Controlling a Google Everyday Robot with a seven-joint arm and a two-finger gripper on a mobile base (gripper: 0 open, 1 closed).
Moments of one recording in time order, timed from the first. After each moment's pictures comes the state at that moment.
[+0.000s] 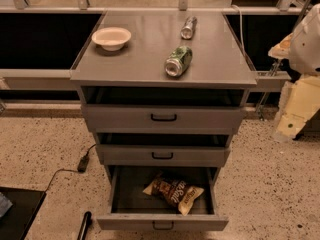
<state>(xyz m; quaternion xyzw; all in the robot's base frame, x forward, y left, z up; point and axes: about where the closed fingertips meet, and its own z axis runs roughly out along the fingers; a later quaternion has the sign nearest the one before) 0.438 -0.217 0.976 -0.60 0.78 -0.03 0.16</state>
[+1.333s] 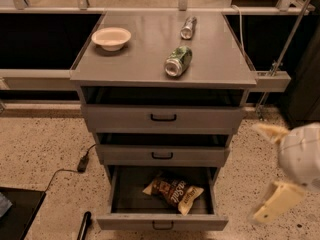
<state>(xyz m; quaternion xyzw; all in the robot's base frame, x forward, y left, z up) 0.367 -0.194 0.846 -0.59 0.75 0.08 0.28</state>
